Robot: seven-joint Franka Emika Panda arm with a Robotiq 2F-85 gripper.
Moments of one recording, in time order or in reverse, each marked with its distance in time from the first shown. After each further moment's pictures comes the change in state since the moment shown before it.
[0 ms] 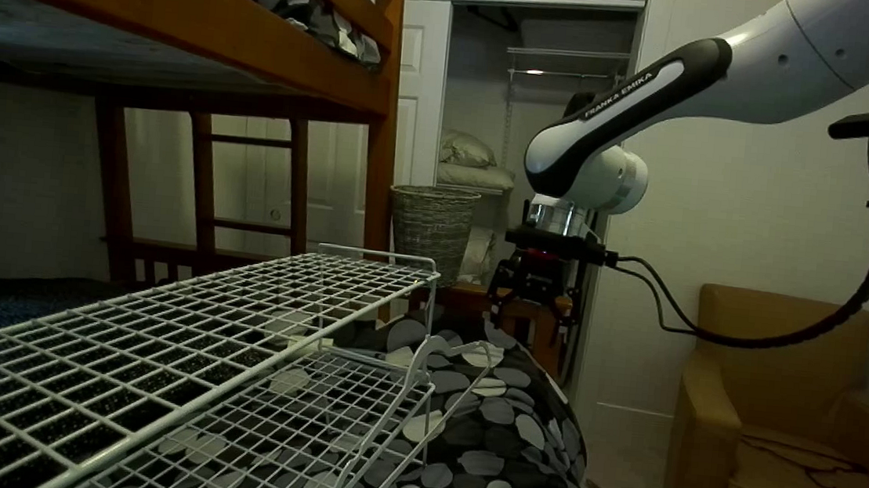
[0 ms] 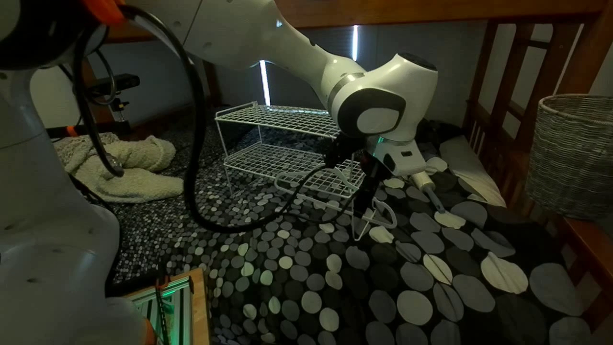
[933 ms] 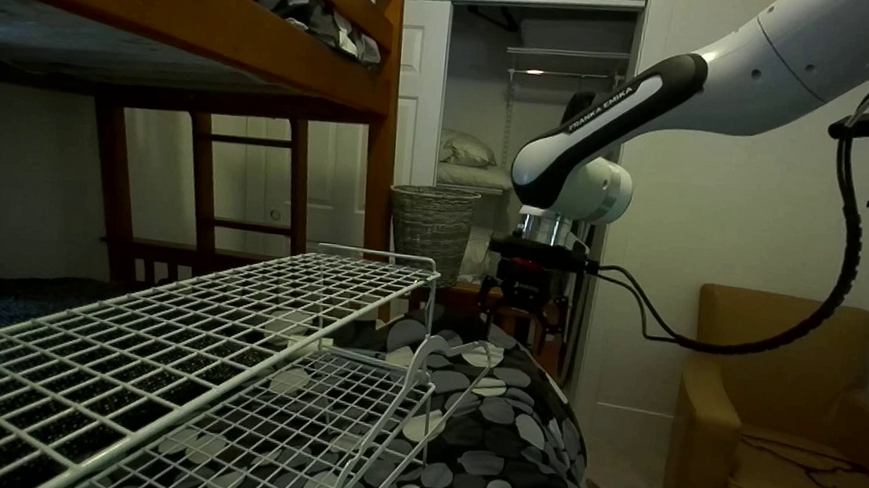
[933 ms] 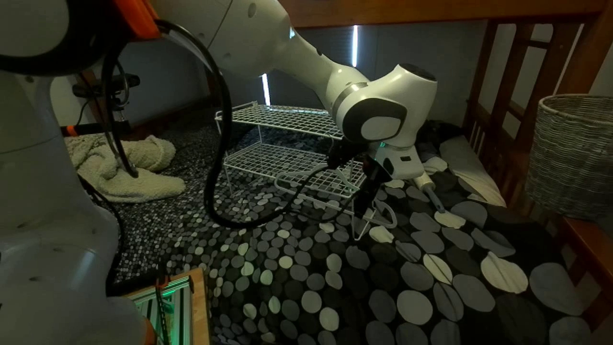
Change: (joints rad) arm 0.028 0.064 -0.007 0.034 0.008 0.031 0.067
